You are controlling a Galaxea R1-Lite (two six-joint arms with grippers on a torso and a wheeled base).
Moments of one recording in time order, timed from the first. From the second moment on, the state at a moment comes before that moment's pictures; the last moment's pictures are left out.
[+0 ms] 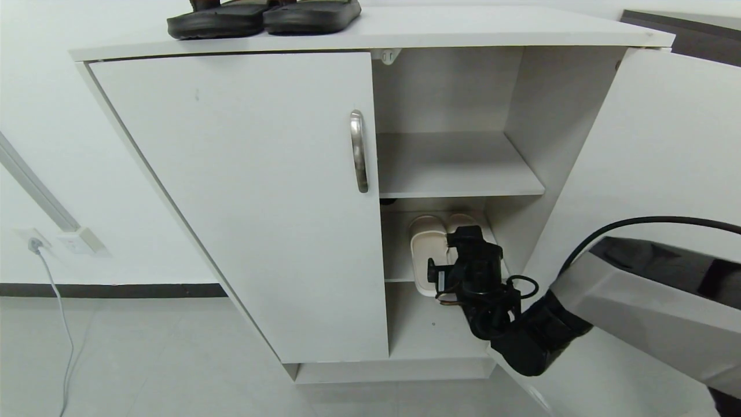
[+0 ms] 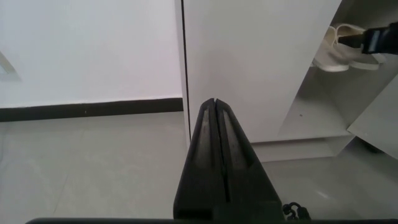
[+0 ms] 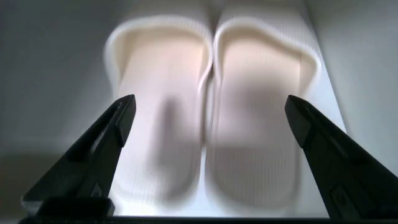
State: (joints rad) left arm 0.00 0.00 0.00 0.00 -0.01 0.02; right arm 0.66 2.30 -1.07 -1.03 -0.58 0.12
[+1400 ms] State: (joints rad) left arm 0.00 0.00 0.00 0.00 -0.01 0.01; right arm 0.81 2.05 -0.70 -1.14 -0.59 0.14
